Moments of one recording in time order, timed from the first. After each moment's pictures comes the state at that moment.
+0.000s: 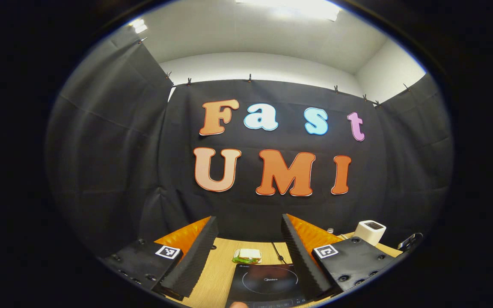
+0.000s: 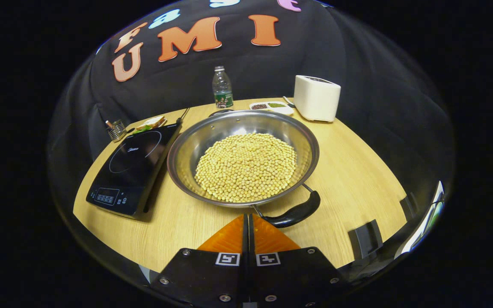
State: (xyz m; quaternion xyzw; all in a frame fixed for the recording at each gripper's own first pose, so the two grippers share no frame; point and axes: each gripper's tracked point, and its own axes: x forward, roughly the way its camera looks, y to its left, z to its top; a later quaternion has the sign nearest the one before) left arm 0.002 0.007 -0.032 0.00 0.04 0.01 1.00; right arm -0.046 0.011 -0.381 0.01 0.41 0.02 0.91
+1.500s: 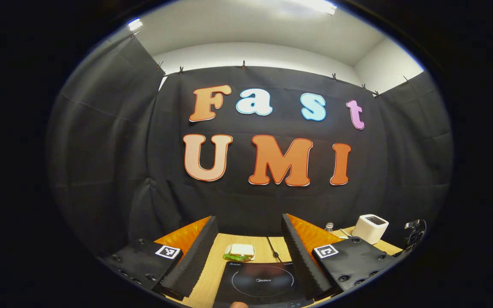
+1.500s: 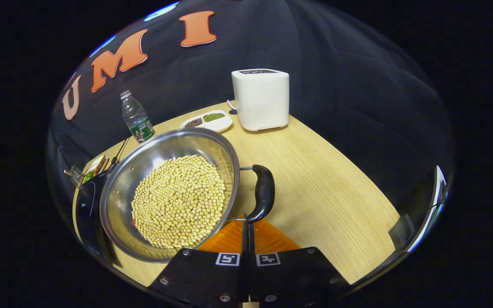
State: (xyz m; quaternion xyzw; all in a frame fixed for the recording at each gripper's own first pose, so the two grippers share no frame) left arm 0.058 -0.027 -0.083 0.00 0.08 0.00 1.00; right arm 0.078 -0.108 -0.408 0.08 0.41 -0.10 0.90
